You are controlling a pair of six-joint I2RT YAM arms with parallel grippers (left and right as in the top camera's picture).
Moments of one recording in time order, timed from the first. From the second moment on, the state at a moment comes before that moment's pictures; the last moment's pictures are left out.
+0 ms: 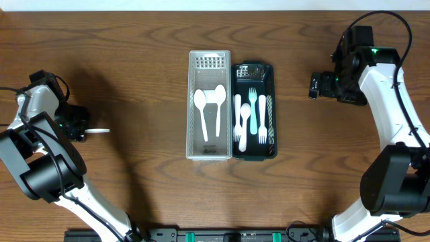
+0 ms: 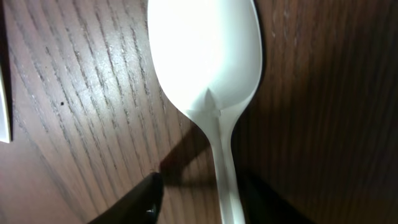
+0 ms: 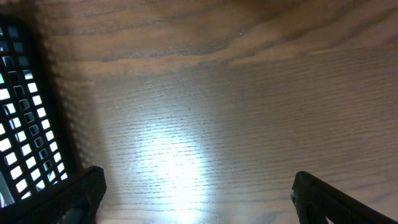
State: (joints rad) left arm 0.52 2.07 1.40 -0.95 -0.05 -0.90; right arm -0.04 1.81 1.52 -1.10 0.00 0.15
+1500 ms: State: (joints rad) left arm 0.35 1.93 1.40 -1.09 -0.17 -0.77; right arm -0.04 1.81 1.52 -1.09 0.02 0.15
